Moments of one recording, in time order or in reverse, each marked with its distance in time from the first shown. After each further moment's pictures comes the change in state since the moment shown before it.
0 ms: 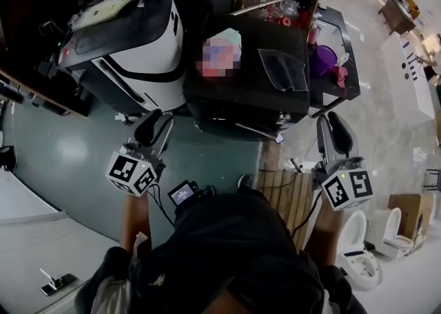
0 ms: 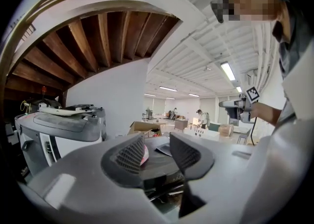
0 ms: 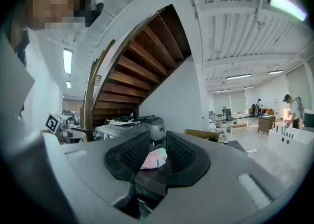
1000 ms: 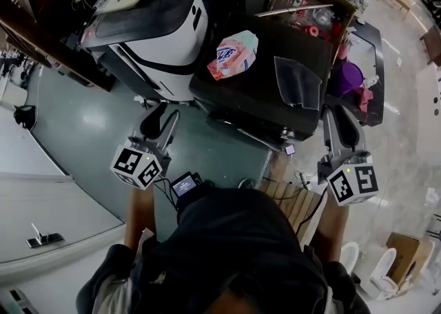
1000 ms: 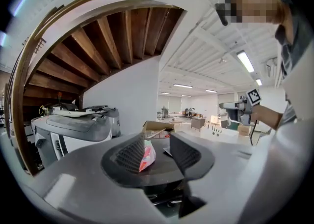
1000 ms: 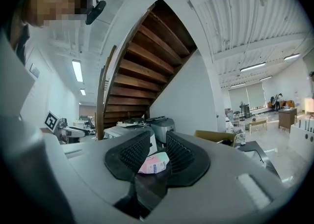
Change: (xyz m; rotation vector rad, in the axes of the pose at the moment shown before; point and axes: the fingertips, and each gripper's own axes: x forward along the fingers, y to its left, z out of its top) left arm 0.058 -0.034 0.009 -0.005 0.027 0.223; right arm 0.078 -0.095 -0.006 0.025 -0.016 0.213
